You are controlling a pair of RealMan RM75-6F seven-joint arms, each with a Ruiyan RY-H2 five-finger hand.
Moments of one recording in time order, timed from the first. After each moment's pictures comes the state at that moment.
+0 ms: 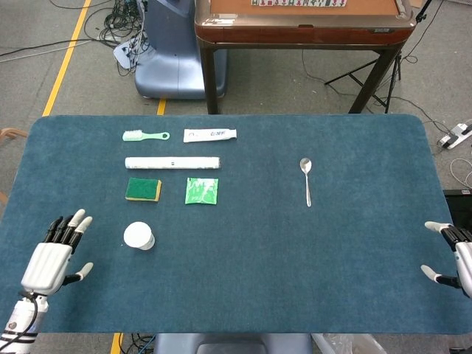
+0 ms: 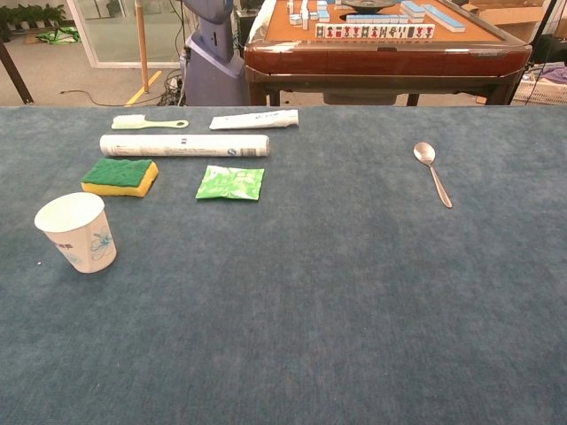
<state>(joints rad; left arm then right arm) -0.20 -1.16 0.02 -1.68 1.51 1.45 0.19 0.03 -0.87 0.03 -1.79 -1.43 1.43 0.05</state>
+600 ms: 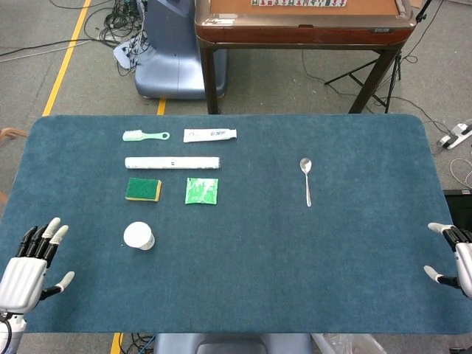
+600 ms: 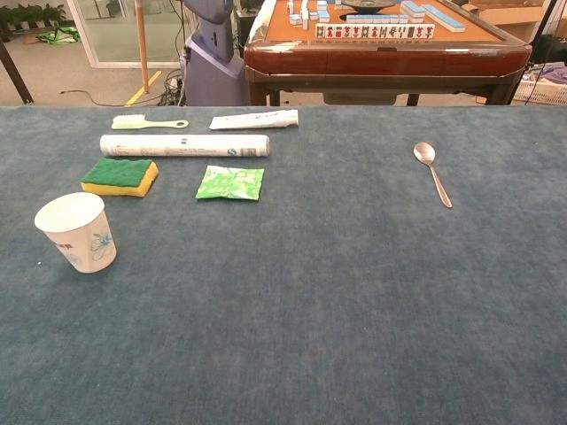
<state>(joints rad) -0.11 -1.15 0.04 -1.59 1.61 1.59 0.09 0.03 -0.89 0.04 -1.80 -1.38 1.42 -0.04</state>
